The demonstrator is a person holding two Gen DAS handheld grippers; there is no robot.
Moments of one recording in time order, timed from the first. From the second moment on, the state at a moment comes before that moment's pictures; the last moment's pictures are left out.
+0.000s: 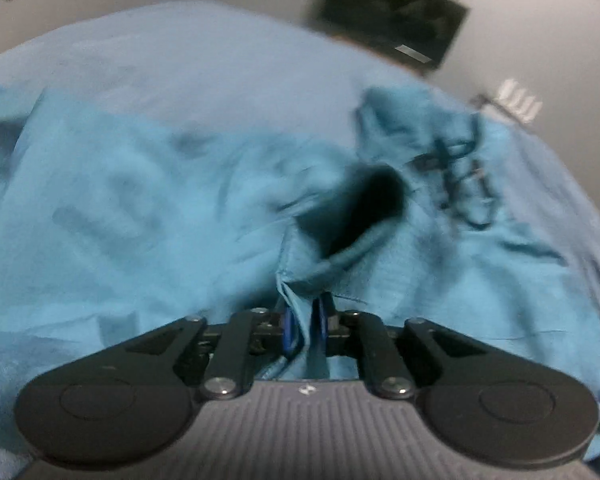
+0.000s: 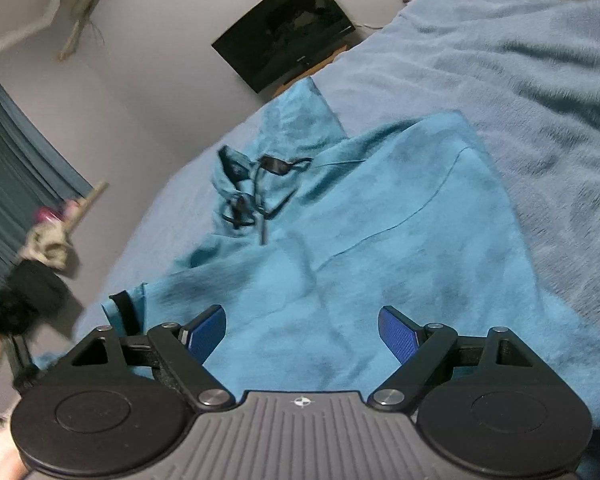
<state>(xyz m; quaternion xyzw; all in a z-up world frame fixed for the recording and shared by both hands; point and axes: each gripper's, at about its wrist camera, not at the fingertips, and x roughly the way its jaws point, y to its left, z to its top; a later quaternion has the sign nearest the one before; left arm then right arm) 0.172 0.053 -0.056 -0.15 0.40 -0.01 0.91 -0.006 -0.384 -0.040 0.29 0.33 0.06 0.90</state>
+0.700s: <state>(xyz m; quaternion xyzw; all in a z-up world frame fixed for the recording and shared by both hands) 0.159 0.038 -0.078 -0.01 0.38 0.00 0.92 0.017 -0.330 -0.085 0.03 0.41 -0.02 0.91</state>
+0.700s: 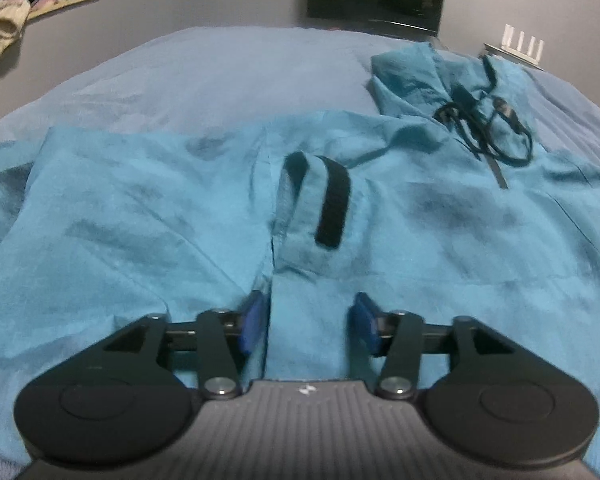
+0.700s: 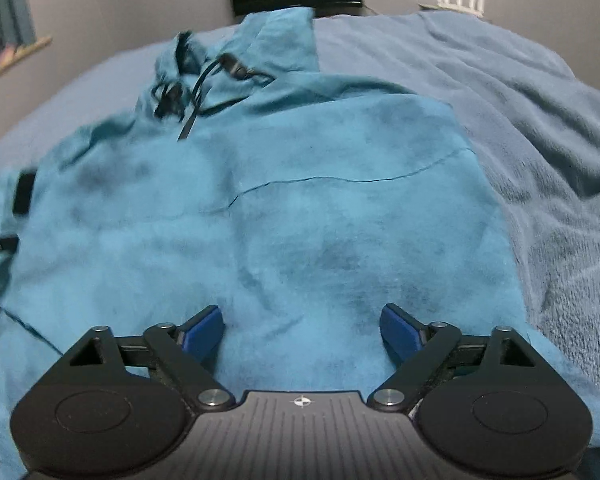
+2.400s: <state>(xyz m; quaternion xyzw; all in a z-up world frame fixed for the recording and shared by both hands) 0.080 0.319 0.012 -0.19 0.25 0.28 0.91 -0.015 -0.290 -0.067 -0.01 0.31 0.08 0.95</state>
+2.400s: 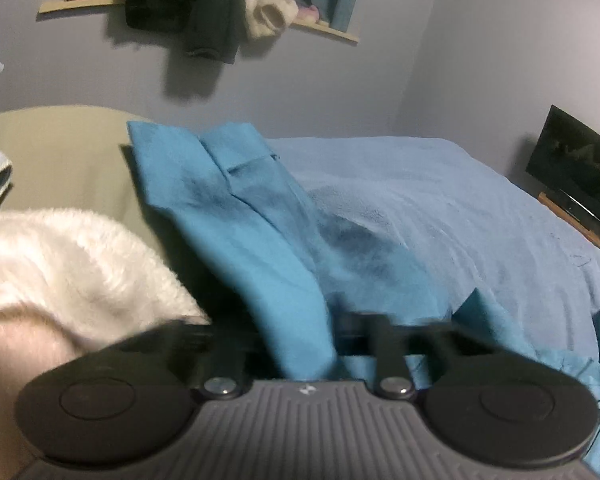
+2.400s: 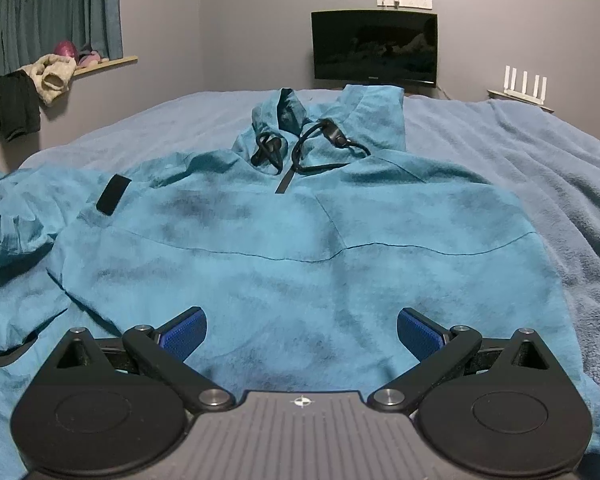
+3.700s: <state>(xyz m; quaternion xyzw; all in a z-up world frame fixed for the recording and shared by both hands) 0.092 -0.187 -0.031 0.10 0.28 -0.25 0.92 -0.010 -0.314 -0.074 0.04 0.34 0.05 0.94</state>
